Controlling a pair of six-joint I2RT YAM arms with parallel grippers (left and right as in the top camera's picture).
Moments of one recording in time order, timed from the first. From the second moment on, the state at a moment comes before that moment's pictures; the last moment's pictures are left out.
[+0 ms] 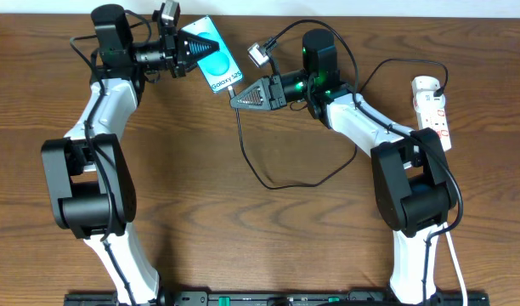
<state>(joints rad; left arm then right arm) 0.09 2.06 1.50 0.24 1.47 -1.01 0.39 2.16 1.49 0.38 -1.46 0.81</state>
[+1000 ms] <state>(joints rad) 0.06 2.06 1.50 0.24 1.46 -1.01 0.37 2.16 1.49 0.38 -1.53 0.81</state>
